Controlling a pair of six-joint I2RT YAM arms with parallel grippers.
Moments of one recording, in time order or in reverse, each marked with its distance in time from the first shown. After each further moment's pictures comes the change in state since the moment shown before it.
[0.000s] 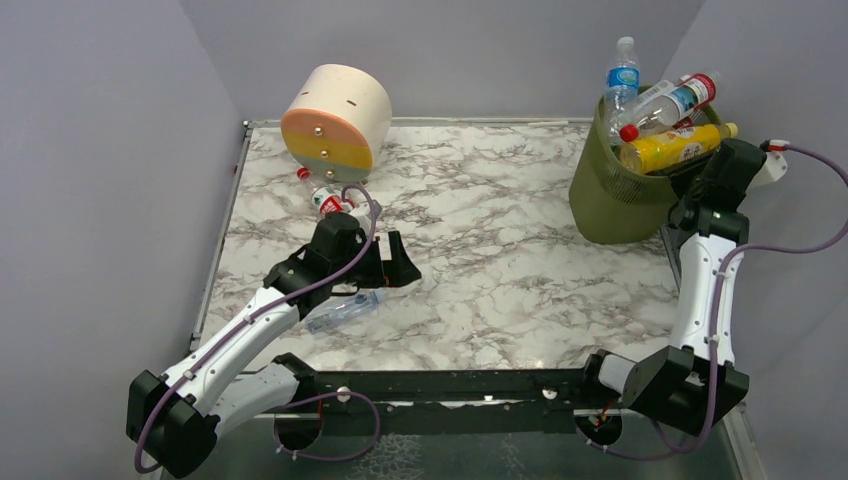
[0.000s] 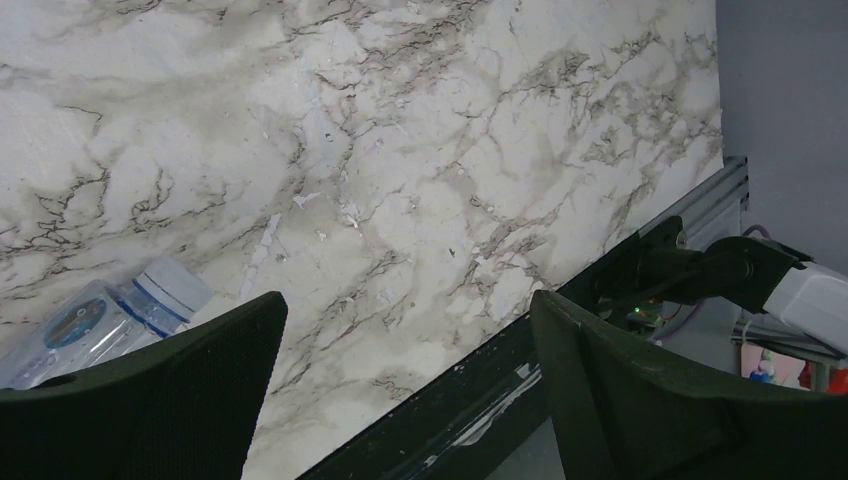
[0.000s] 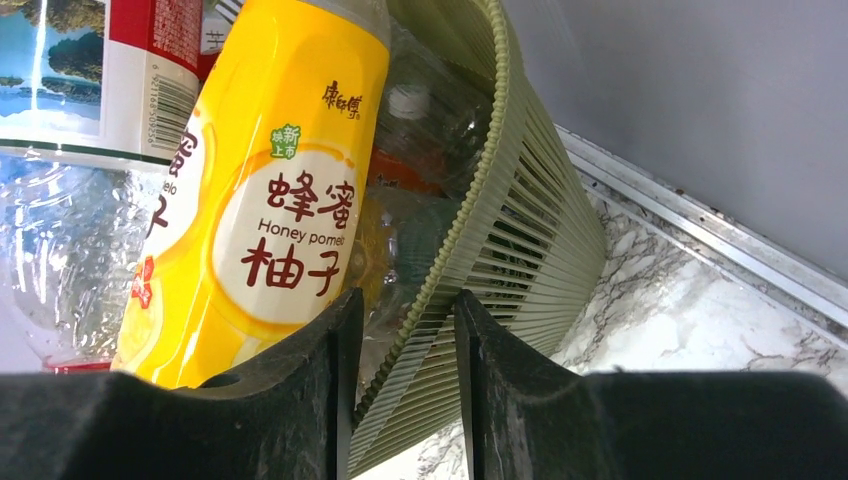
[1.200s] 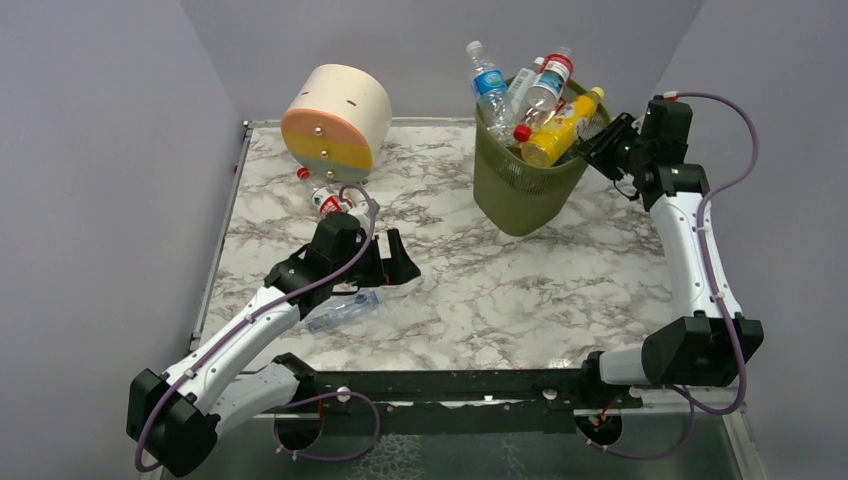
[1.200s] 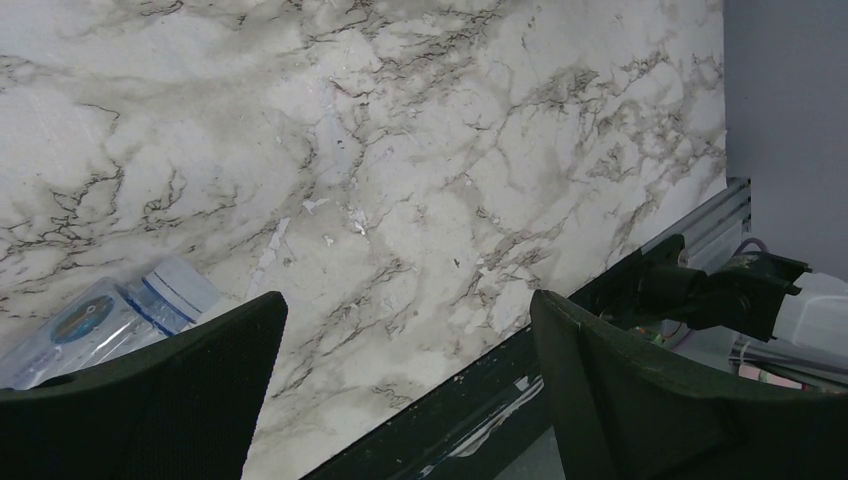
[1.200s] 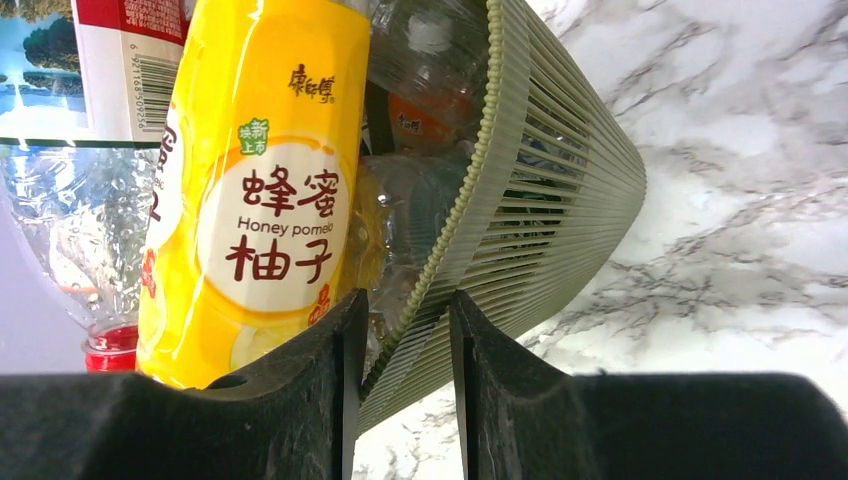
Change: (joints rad) left arm -0.001 0.006 0.000 0.002 -0.033 -0.040; right arm 0.331 0.206 0.241 -0.165 -0.340 -0.003
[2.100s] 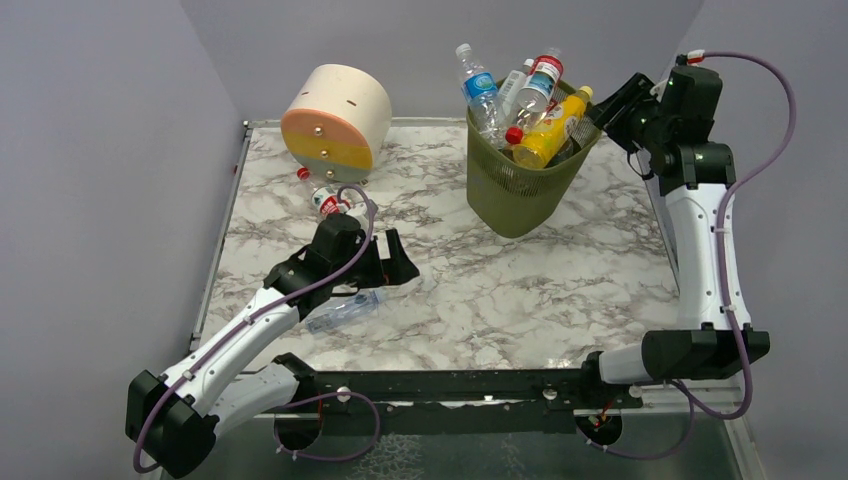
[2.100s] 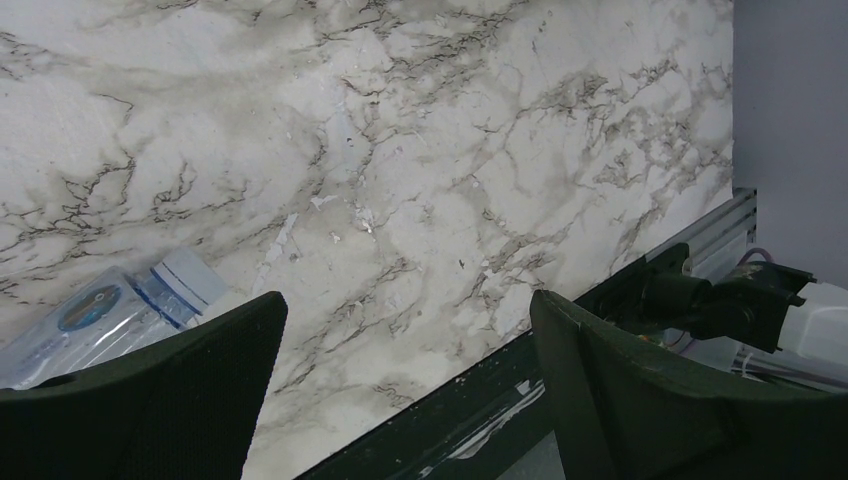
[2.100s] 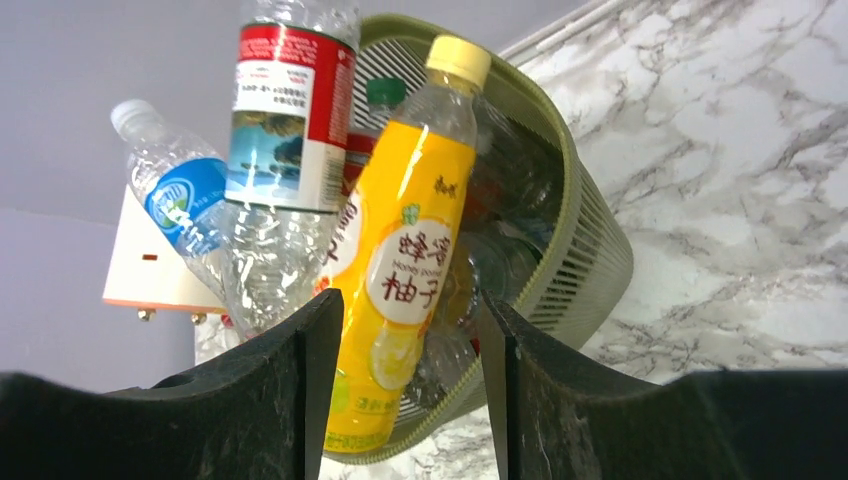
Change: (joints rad) left arm -0.009 -0.009 0.000 -0.013 -0.032 -0.019; right arm 0.051 0.028 0.283 -0.125 0.070 -0.054
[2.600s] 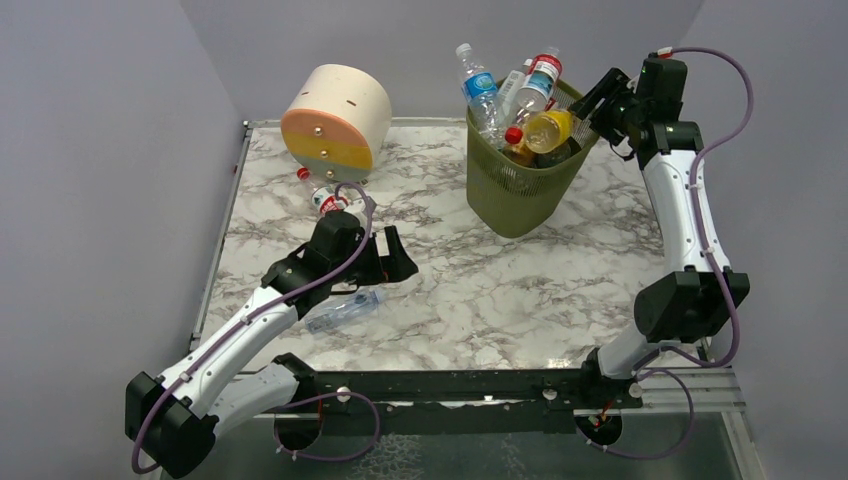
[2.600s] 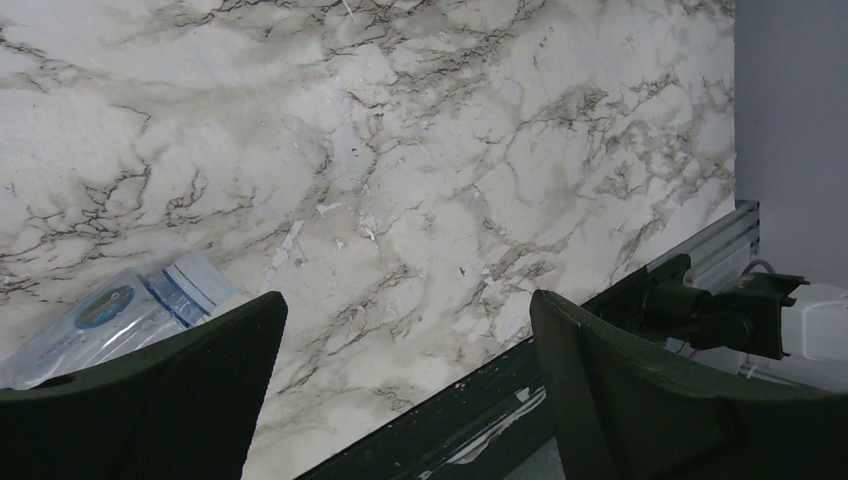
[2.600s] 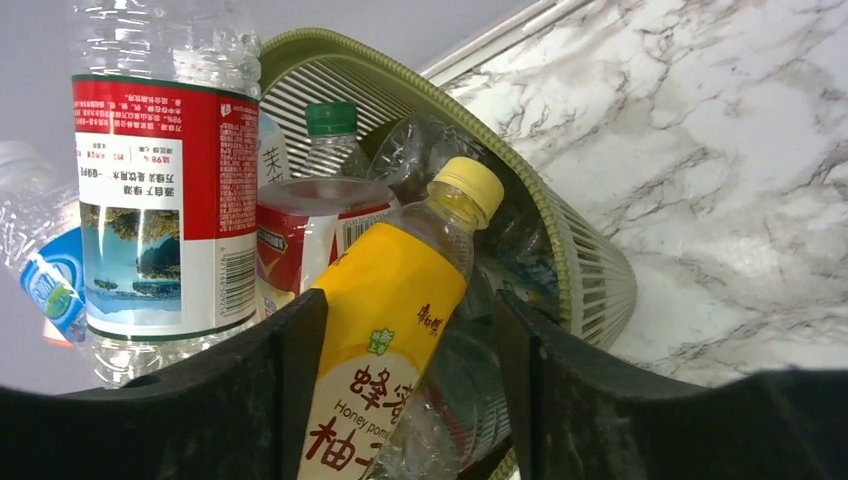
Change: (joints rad) left arm -0.005 -0.002 0.034 -0.034 -0.031 0.001; right arm 0.000 0.222 0.063 0.082 -0.021 -0.011
